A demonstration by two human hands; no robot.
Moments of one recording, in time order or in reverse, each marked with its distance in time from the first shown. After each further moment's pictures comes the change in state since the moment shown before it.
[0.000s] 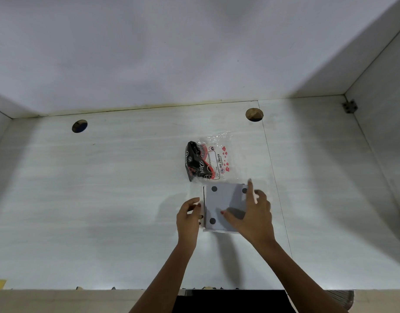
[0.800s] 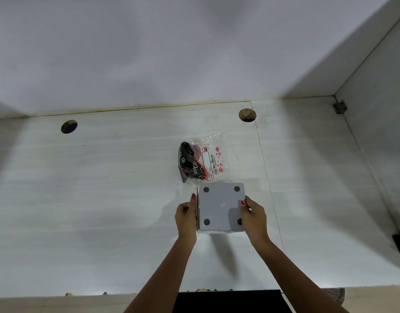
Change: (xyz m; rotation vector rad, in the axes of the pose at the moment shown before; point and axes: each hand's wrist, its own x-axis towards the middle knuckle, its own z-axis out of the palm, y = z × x) left_hand 0.015 -0.004 0.023 -0.077 0.100 -0.145; right_hand 0.008 0.014 0.006 0.694 0.056 0.261
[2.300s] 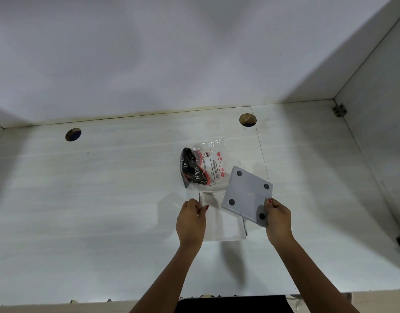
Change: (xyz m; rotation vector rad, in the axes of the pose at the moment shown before) left_hand -0.015 0.015 -0.005 0.812 0.052 0.609; right_hand 0.021 -0.004 -0.033 0.410 0.170 0.227
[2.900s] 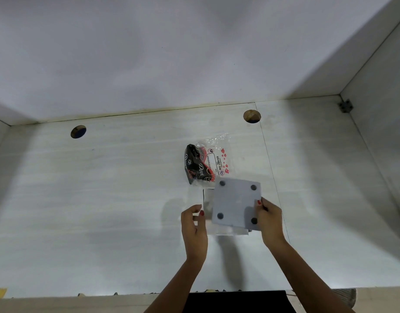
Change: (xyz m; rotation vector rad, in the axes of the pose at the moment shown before) left_hand -0.036 -0.014 -0.001 -0.633 0.032 -0.138; right_hand -0.027 0.008 0.018 -0.269 -0.076 -0.150
